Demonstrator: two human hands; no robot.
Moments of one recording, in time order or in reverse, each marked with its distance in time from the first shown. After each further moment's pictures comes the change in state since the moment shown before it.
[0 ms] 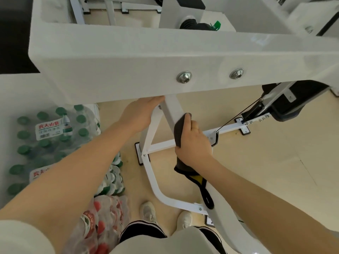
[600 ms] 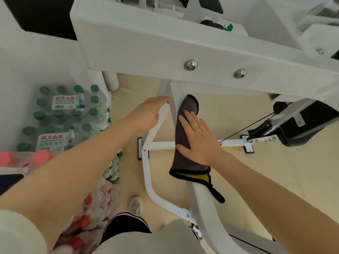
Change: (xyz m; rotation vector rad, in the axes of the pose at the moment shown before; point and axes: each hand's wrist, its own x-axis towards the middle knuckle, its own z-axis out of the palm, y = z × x) left_hand -0.044 0.032 0.008 -0.191 -0.027 -0.147; right_hand -0.004 0.052 -0.003 -0.158 -0.037 -0.524
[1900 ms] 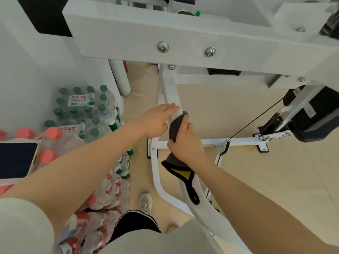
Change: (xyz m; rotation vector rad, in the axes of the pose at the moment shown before) left_hand -0.048 0.066 0.037 0.191 -0.083 0.050; right_hand -0.050 -0.036 0.019 0.402 0.097 0.331
